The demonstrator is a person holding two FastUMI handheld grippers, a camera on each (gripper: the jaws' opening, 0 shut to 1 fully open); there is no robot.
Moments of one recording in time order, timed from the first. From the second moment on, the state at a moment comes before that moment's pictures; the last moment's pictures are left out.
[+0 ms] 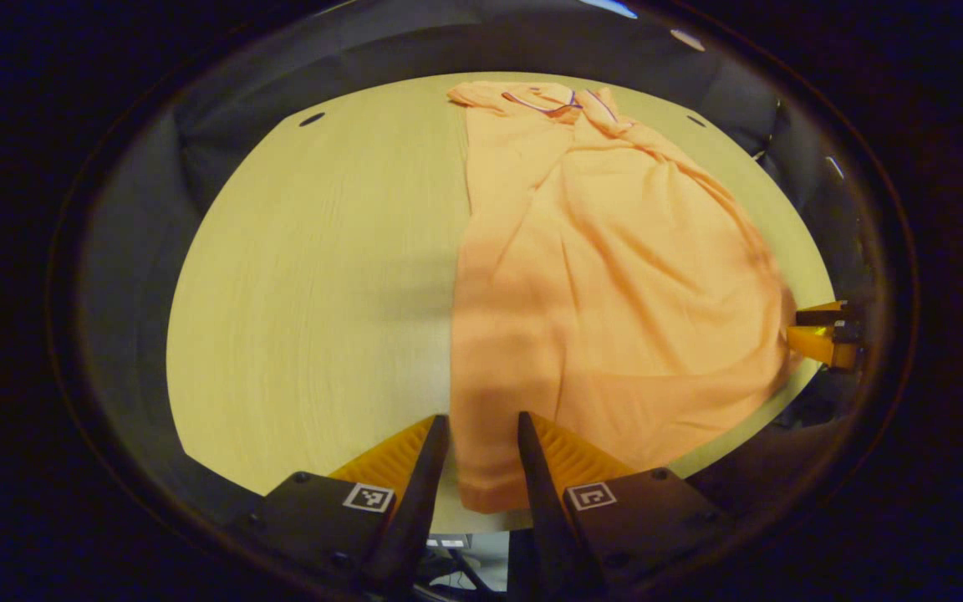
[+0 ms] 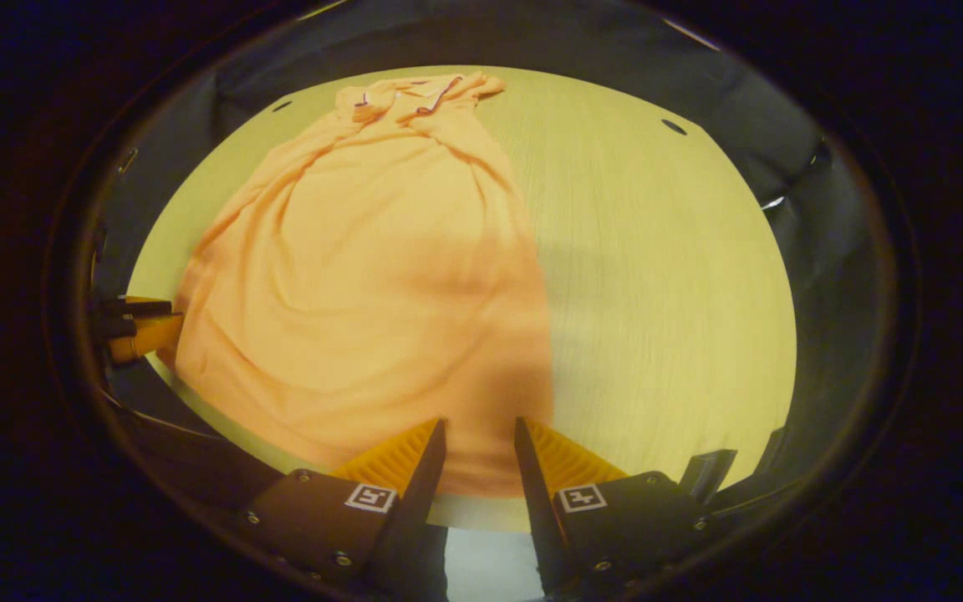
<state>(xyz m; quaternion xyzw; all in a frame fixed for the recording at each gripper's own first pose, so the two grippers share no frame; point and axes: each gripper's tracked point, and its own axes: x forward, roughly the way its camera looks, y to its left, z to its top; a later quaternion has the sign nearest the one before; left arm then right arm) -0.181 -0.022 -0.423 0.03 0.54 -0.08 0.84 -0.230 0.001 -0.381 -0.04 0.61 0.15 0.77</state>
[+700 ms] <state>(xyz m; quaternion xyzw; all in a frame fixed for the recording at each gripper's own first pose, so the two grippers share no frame) -0.171 -0.036 -0.422 0.05 0.58 -0.11 0.80 -0.223 0.004 -0.385 -0.06 0.69 0.15 0.71</state>
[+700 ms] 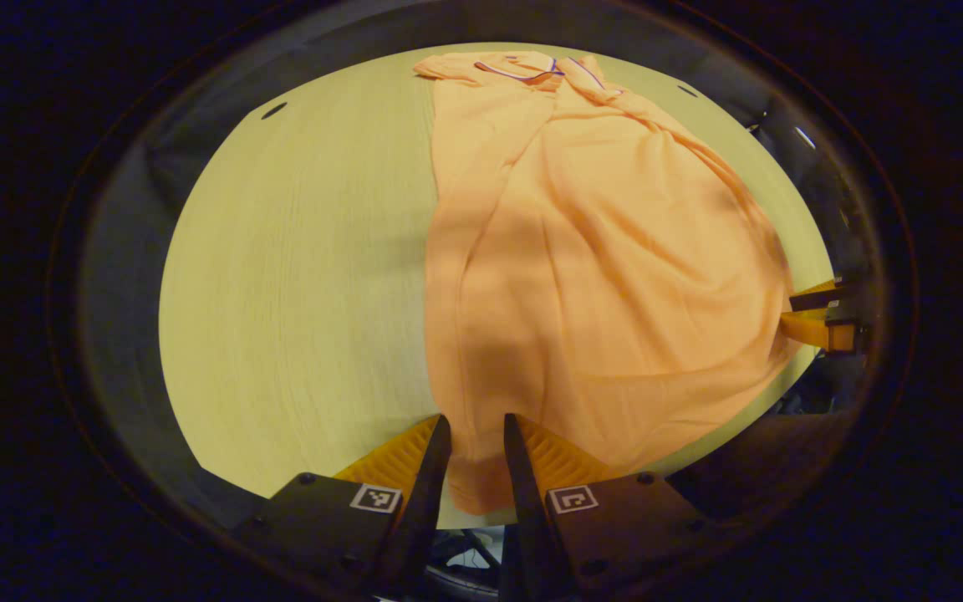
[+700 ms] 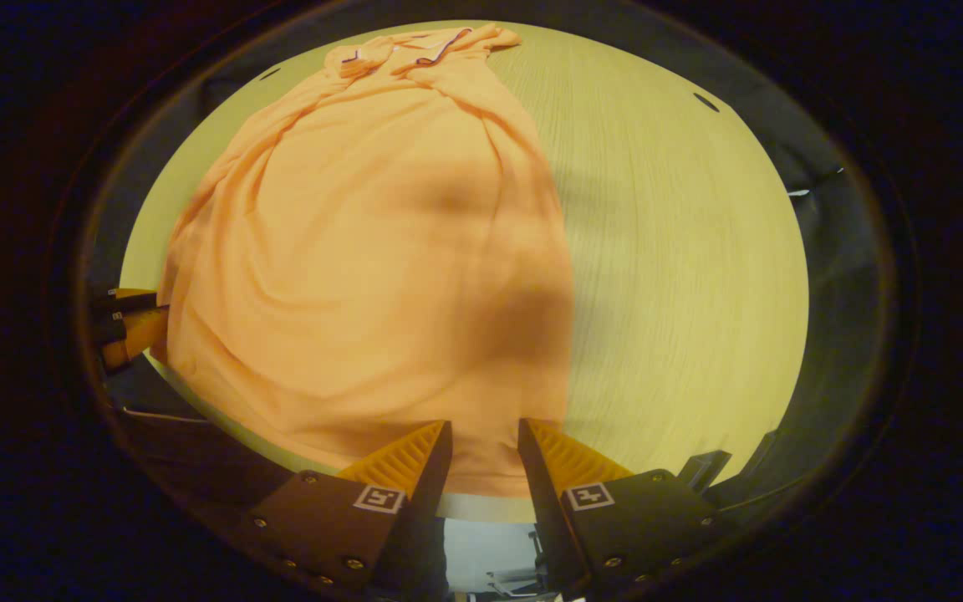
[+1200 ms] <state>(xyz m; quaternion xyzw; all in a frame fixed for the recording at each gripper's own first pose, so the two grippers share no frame) -0.144 -0.034 -0.408 0.03 0.54 -0.11 0.83 -0.214 0.010 -0.374 -0.07 0.66 0.12 0.74</state>
